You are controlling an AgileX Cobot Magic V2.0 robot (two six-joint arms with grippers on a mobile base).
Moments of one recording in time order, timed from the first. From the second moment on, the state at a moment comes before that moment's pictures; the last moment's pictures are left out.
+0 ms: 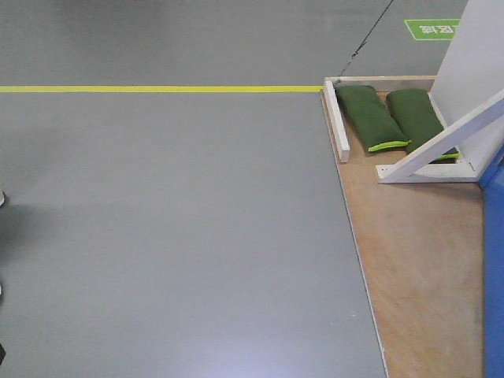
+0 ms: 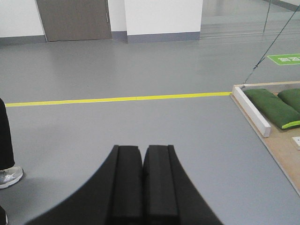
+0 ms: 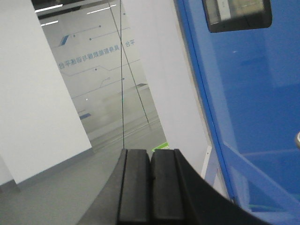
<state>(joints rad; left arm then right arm) 0.00 -0.01 0.03 0.07 0.28 -0.02 -0.50 0.57 -0.88 0.11 0.36 0.23</state>
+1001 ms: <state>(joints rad) 0.00 -0.01 0.03 0.07 0.28 -0.02 -1.36 1.10 -1.19 1.48 0.04 0.23</state>
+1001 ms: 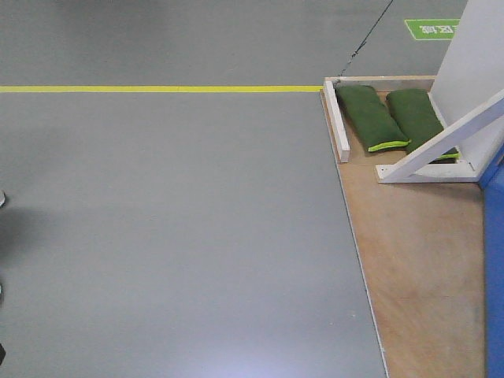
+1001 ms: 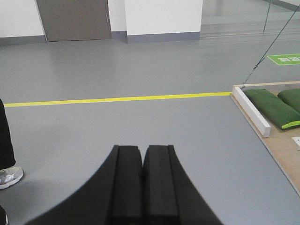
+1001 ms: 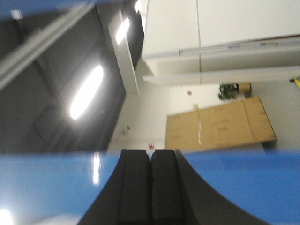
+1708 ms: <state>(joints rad) 0.00 -0.01 0.03 0.07 0.28 -0.02 -1.42 1.38 -1.55 1.47 0.38 0.22</state>
